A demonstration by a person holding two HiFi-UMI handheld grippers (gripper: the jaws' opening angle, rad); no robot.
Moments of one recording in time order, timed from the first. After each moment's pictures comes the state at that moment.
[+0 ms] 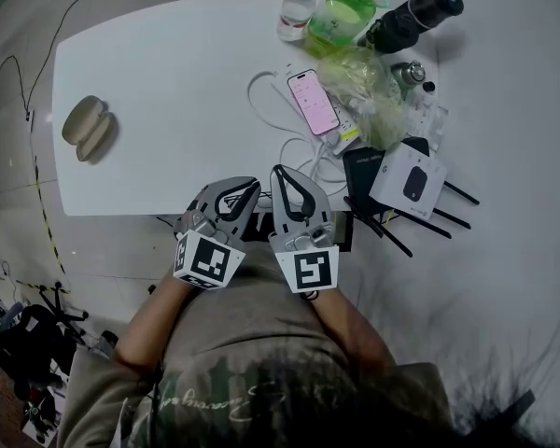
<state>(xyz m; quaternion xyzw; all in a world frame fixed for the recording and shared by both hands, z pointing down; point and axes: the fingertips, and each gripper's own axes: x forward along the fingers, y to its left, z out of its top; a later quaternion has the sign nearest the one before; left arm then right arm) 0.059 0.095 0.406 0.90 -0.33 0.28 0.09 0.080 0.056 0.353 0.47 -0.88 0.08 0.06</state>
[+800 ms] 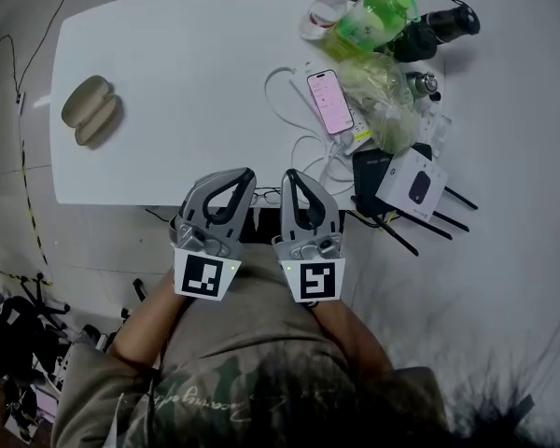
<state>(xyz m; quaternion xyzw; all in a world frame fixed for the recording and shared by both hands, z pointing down) 0.003 0.083 0.343 0.89 -0.44 0.14 0.02 0.052 0.071 0.338 0.49 -0.87 0.06 0.07</state>
